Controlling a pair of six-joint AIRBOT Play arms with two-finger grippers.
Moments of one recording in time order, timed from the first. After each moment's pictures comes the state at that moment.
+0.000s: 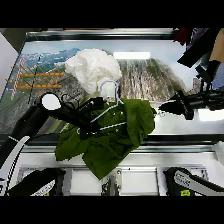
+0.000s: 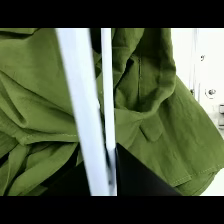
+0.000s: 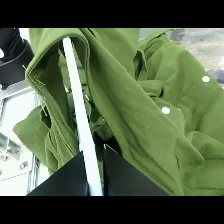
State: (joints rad) left arm -0.41 -1.10 0.96 0.87 -1.35 -0.43; right arm -0.35 -1.27 1.08 -0.42 1.84 0.07
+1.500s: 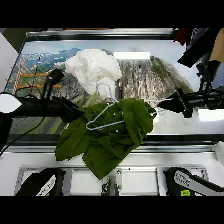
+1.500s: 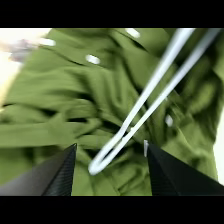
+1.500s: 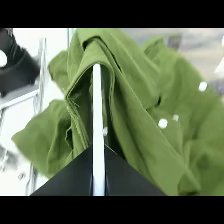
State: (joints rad) left arm -0.06 -0.89 0.97 0.87 -1.28 -0.87; right arm -0.35 -1.27 1.07 -0.34 1.81 0.08
